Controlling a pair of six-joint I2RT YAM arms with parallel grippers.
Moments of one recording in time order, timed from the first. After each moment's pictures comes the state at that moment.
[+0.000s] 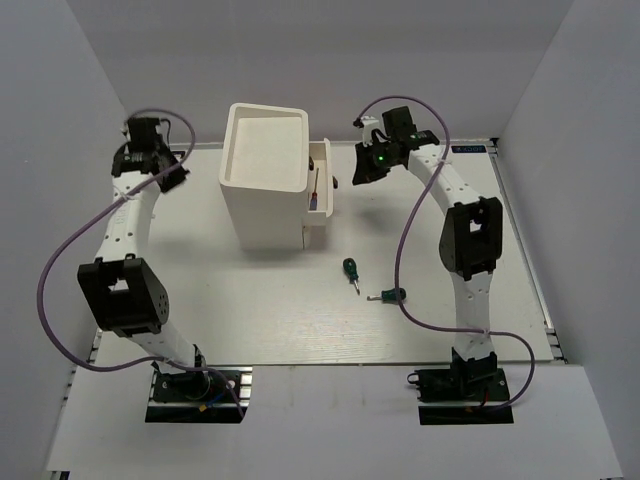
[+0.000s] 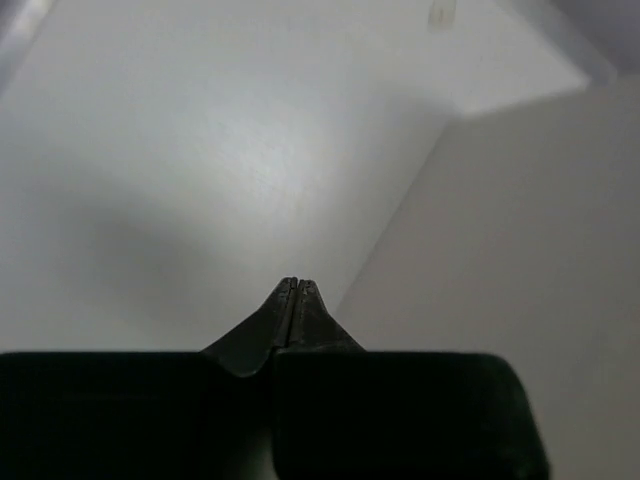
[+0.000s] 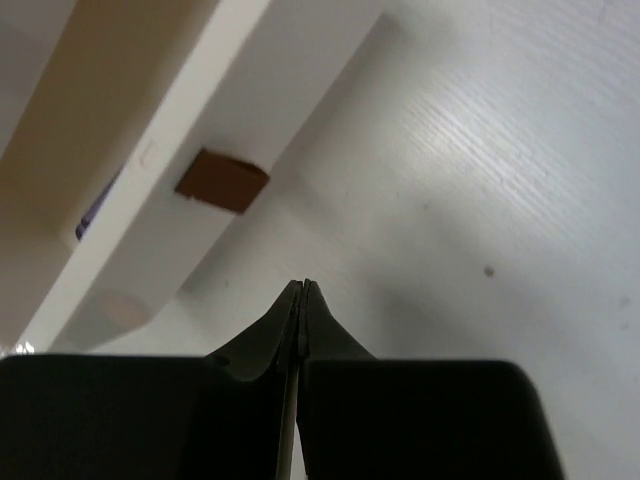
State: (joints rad) left arm 0.09 1.65 1.73 -0.75 -0.18 -0.47; right arm 0.33 2.17 2.01 -0.74 -0.52 -0.13
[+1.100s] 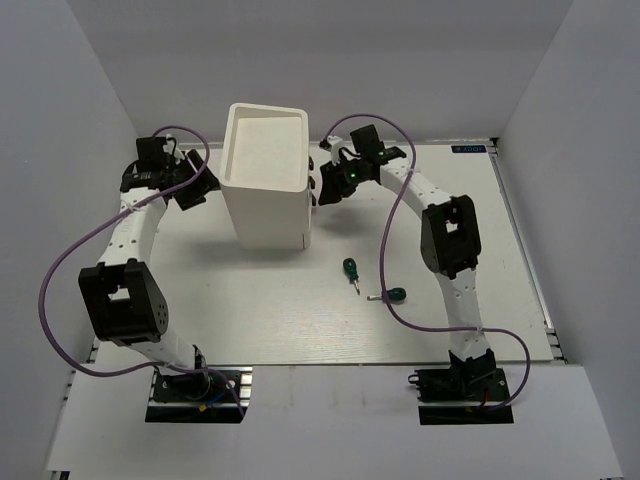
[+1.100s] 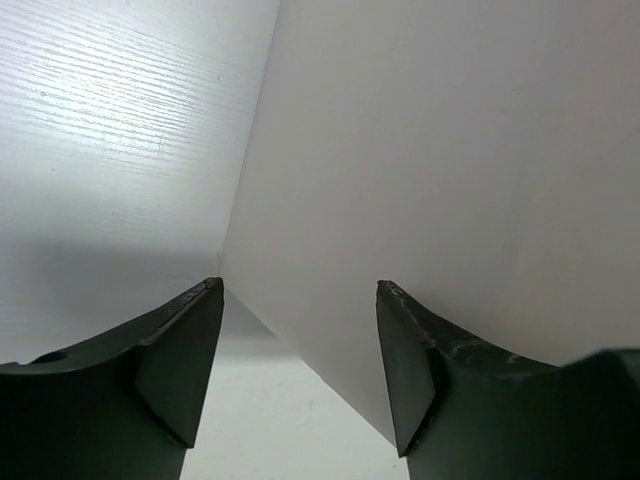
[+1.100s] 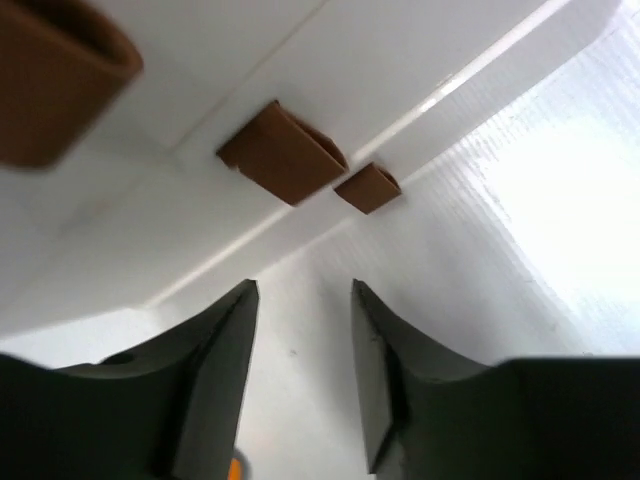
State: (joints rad) left arm 0.11 1.60 1.40 -0.58 0.32 -0.46; right arm 0.46 2.31 2.03 -0.59 -0.66 -0.14
